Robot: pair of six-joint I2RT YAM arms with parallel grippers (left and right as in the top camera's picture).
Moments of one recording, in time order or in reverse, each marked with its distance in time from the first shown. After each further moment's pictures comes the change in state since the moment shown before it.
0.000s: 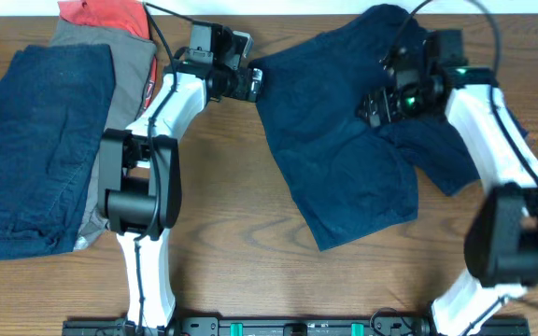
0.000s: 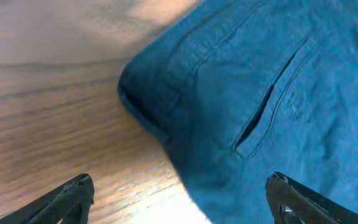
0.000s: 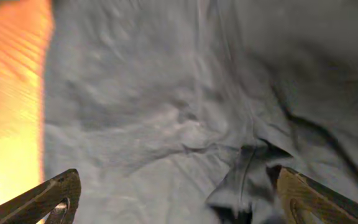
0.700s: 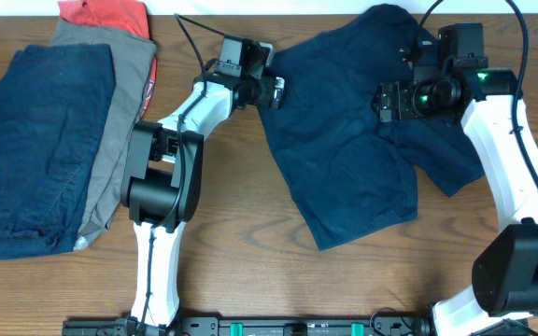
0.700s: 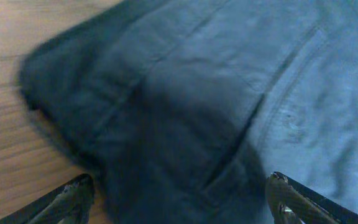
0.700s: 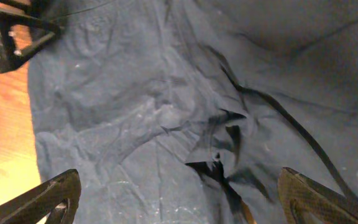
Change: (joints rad) left arm -0.091 0.093 0.000 0.110 -0.077 -0.087; right arm 0.002 -0.099 0.000 -0.074 0.156 0.106
